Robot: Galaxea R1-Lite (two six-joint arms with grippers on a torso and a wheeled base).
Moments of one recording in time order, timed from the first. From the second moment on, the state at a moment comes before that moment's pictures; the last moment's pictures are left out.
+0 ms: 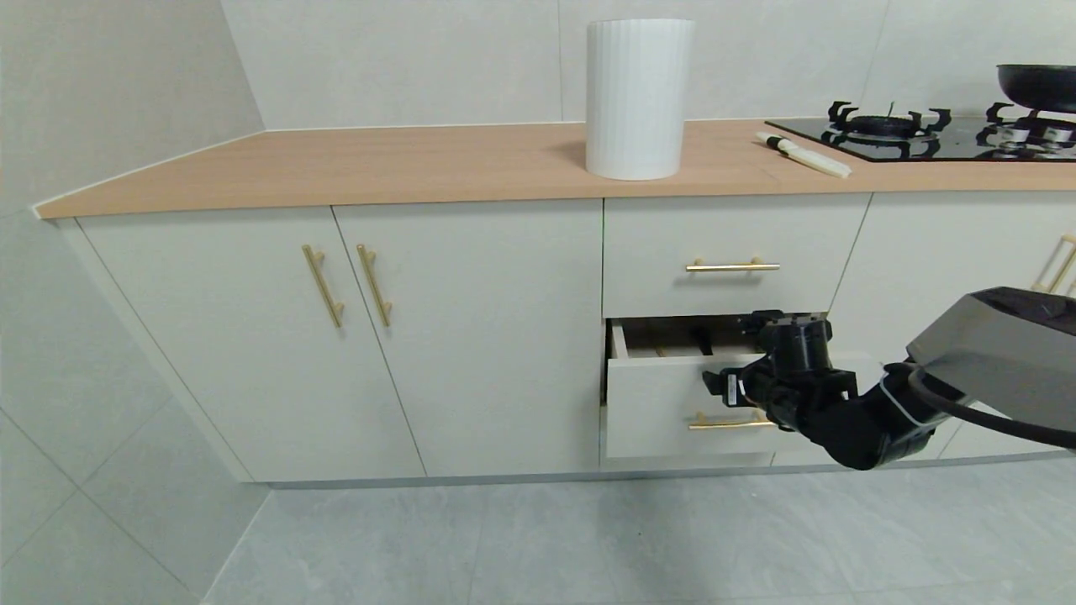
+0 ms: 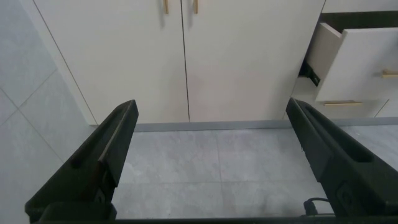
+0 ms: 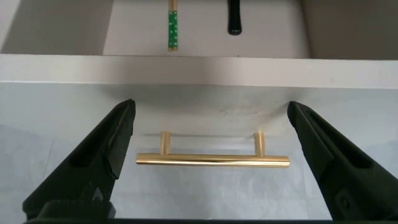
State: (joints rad) left arm 0.00 0.00 0.00 0.00 0.00 0.00; right arm 0.29 2.27 -1.08 -0.77 -0.25 0.10
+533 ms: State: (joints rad) left arm 0.00 0.00 0.00 0.00 0.00 0.00; right arm 0.28 2.39 -1.28 -0.76 -0.25 0.10
